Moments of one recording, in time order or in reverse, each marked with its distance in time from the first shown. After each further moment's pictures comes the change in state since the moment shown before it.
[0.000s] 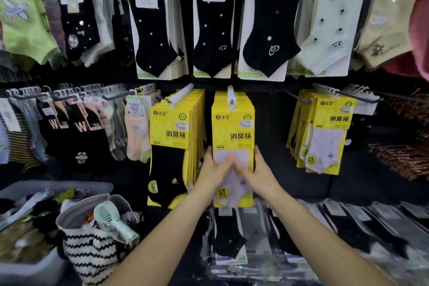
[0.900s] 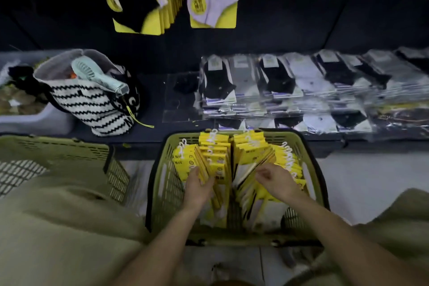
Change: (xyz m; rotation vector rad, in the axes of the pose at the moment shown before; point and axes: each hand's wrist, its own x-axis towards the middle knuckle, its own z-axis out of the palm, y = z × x) left_hand -0.312 -0.258 -0.009 0.417 0.082 -0.788; right_hand -0.320 0.211 0.014 -0.504 -0.307 0.619
